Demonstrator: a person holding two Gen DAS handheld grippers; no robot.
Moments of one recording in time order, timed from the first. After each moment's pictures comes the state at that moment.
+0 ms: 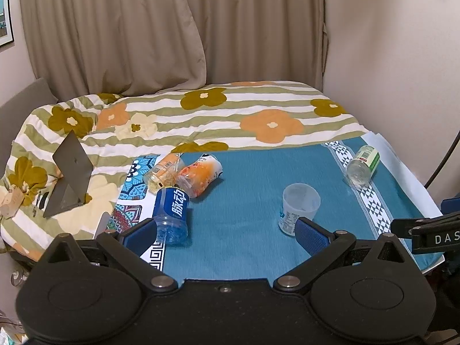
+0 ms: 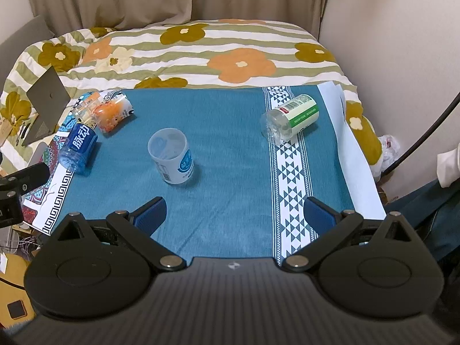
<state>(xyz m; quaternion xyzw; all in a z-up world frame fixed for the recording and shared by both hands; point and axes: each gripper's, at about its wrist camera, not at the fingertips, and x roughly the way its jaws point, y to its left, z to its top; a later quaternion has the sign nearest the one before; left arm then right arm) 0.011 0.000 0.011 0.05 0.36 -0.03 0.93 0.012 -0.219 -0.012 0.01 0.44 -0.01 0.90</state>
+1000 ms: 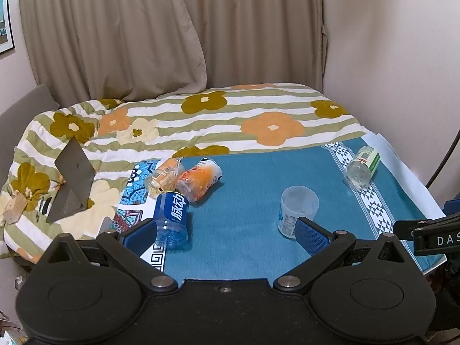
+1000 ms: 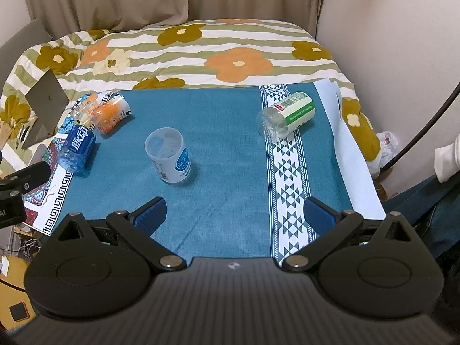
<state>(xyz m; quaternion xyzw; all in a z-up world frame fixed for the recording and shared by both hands) 0.009 -0.004 0.013 0.06 0.35 -0.03 0.93 0.007 -0.224 -0.016 0.02 0.44 -0.01 0.90</state>
